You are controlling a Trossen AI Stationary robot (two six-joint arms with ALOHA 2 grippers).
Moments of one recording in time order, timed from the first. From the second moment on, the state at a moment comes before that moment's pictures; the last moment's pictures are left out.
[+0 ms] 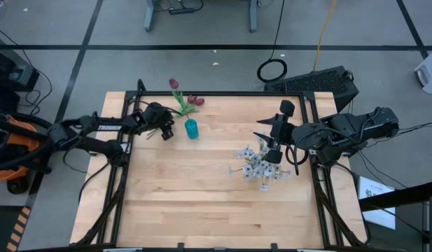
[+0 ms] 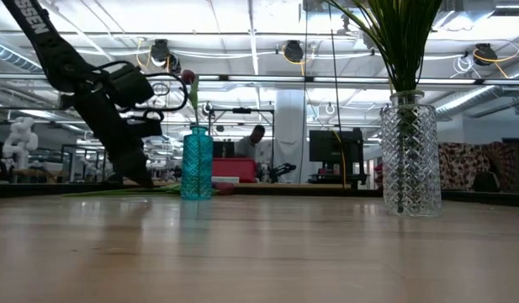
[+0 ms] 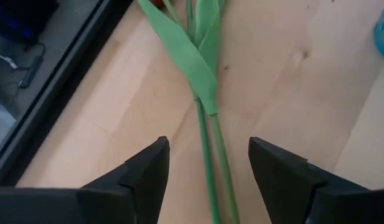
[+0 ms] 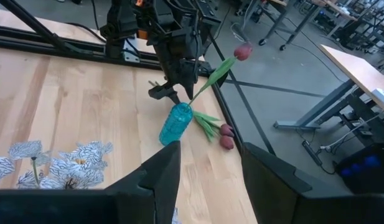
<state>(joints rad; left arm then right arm) 0.68 1.28 0.35 0.11 -0.14 0.33 0.32 1.21 1.46 -0.81 0.68 0.01</state>
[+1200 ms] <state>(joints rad) 0.71 1.35 0.35 0.12 -0.19 0.21 0.32 1.21 1.46 -0.84 0.68 0.07</state>
